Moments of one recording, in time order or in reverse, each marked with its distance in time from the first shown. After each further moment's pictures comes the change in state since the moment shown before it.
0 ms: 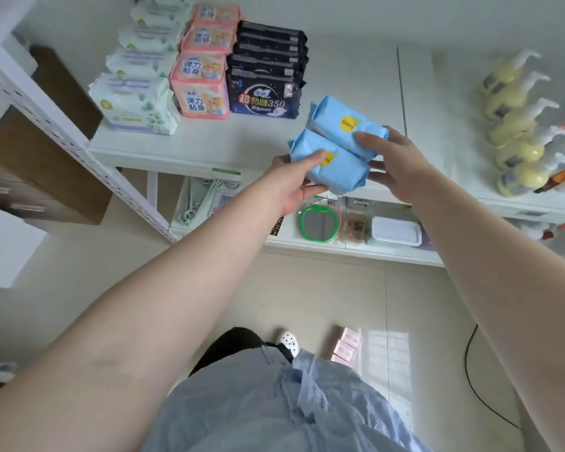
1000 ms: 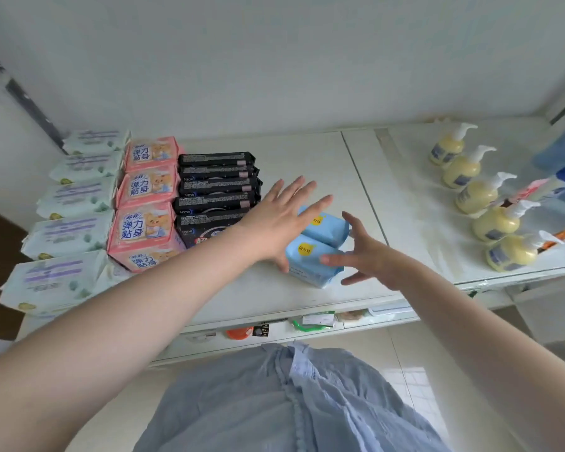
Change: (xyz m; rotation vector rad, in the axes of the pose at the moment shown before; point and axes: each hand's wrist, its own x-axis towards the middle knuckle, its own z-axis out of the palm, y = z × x) left_hand 0.144 0.135 0.045 2.349 -0.466 0.970; right_hand 0.118 -0.007 -0.024 -0.194 -0.018 0.242
